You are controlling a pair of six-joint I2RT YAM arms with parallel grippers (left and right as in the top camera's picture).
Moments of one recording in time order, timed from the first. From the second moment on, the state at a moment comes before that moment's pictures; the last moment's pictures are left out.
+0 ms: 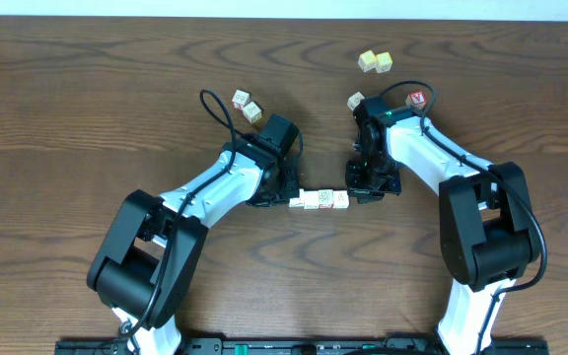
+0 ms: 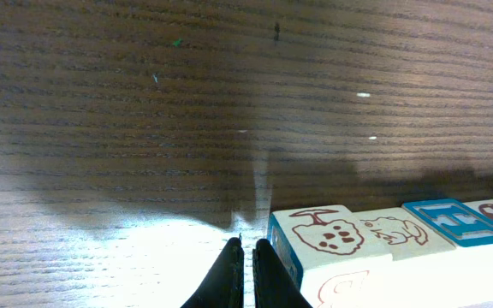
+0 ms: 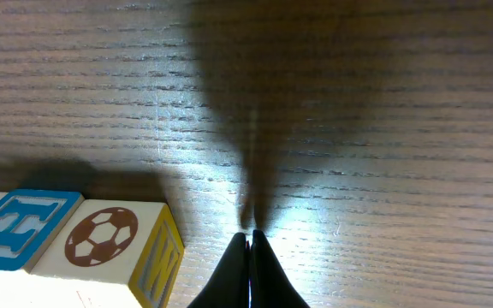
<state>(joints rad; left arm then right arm) -0.53 1.88 1.15 -0.61 0.19 -0.64 0.32 2.03 1.34 -1.01 -0.18 0.36</state>
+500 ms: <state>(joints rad) -0.57 1.88 1.15 -0.62 0.22 -0.63 0.32 2.03 1.34 -1.00 -0.22 0.36</state>
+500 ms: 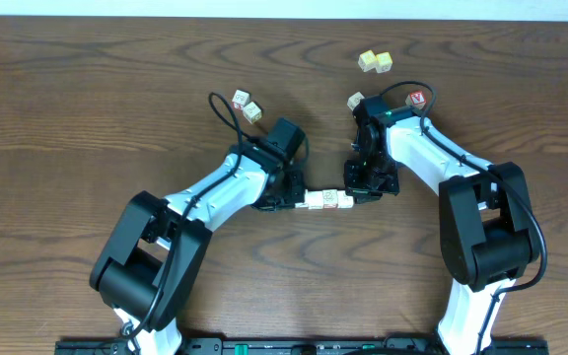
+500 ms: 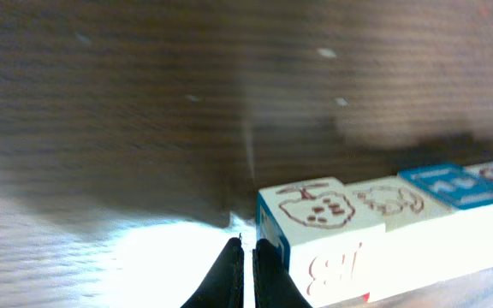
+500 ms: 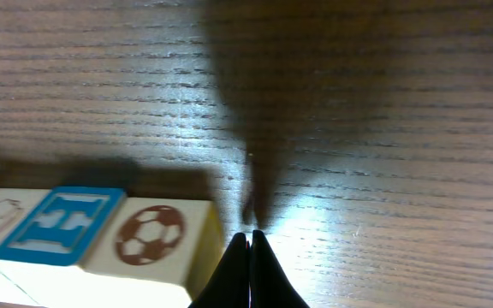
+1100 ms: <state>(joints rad) -0.54 1.88 1.15 -0.70 0.05 -0.61 0.32 2.03 1.34 -1.00 -0.23 0.36</state>
